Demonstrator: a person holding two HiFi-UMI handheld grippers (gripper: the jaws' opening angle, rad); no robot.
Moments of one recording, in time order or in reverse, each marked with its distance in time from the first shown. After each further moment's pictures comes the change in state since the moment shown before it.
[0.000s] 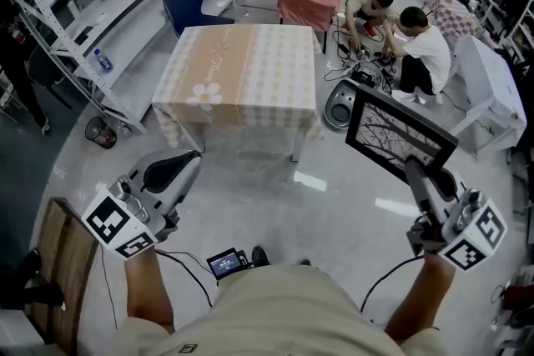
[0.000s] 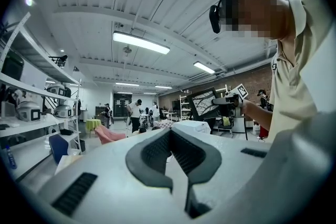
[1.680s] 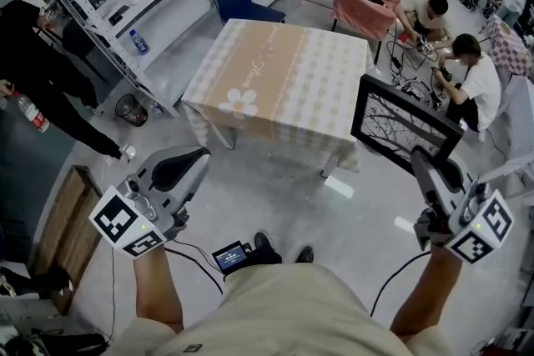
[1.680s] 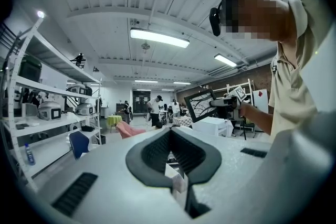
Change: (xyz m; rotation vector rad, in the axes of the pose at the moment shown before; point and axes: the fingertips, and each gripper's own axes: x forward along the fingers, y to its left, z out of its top) left arm 0.066 0.115 -0.014 -0.026 0.042 0.215; right arm 0.166 -0.127 -0.012 0.058 0.021 0.223
